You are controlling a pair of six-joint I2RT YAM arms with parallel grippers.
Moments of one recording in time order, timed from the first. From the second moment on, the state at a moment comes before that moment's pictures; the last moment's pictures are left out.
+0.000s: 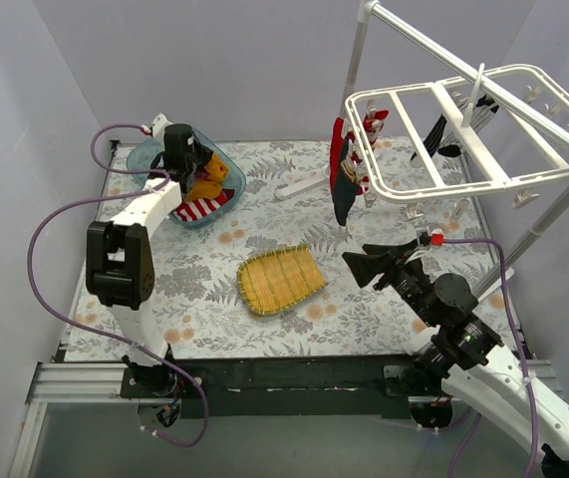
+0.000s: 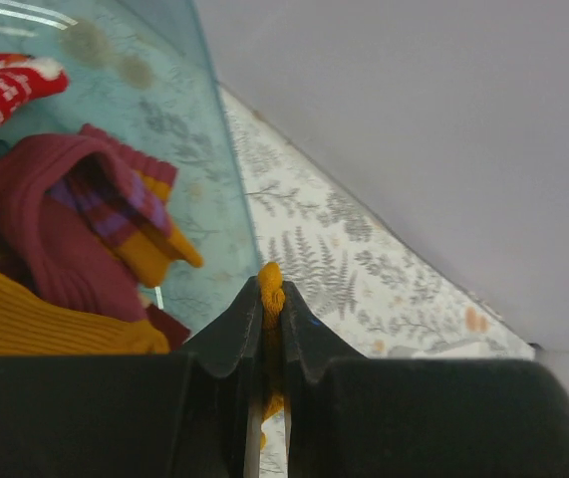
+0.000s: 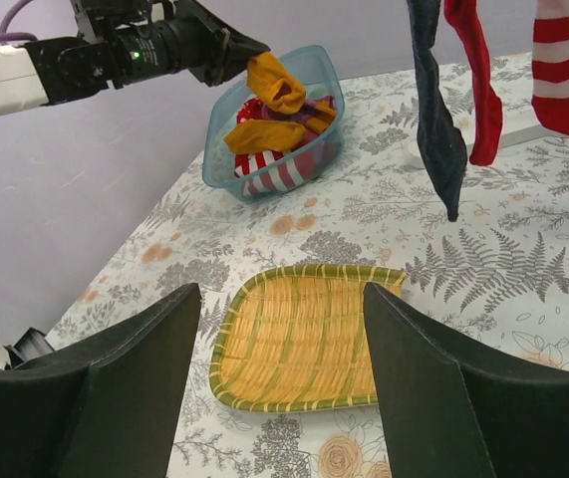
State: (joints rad) left arm -0.16 1.83 1.42 0.04 -0.19 -0.82; right arm 0.75 0.40 0.41 0.06 0.09 0.50
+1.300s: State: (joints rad) left arm -0.18 1.43 1.37 0.16 0.19 -0.81; right arm 0.75 0.83 0.18 0.69 0.42 0.37
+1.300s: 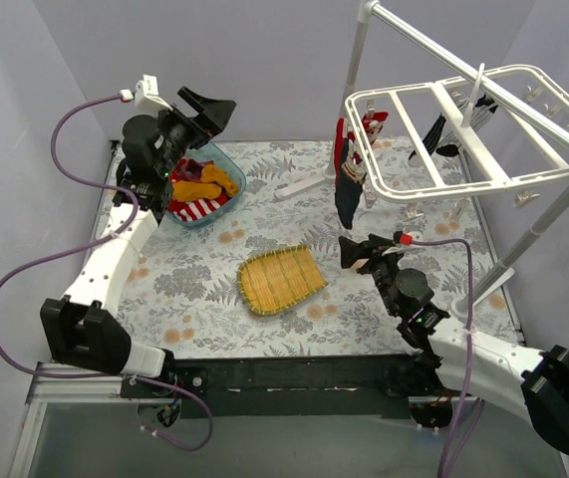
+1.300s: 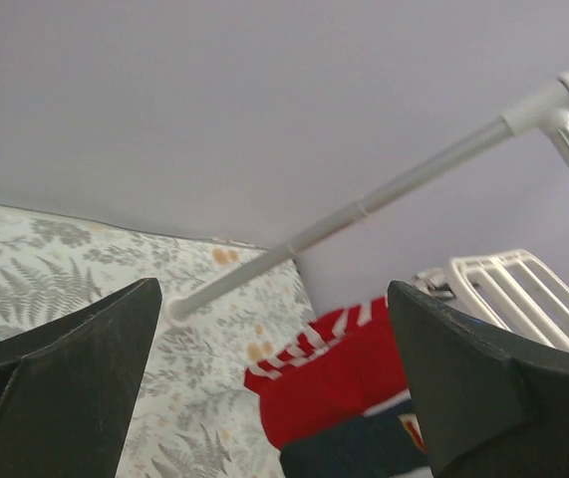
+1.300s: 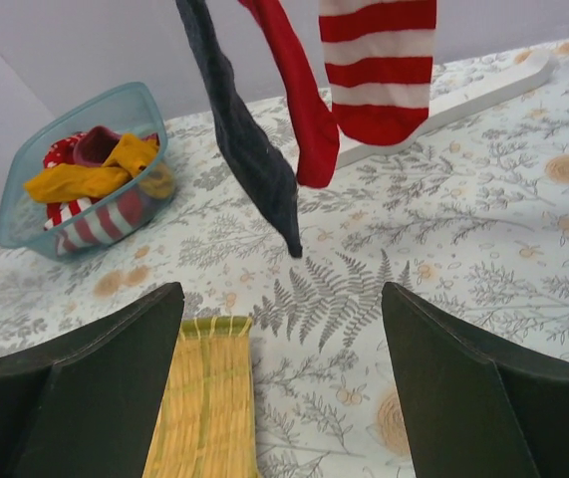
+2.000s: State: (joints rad) left arm -0.28 1.25 1.26 0.15 0.35 -0.77; right arm 0.62 1.34 0.51 1.01 0.25 0.24
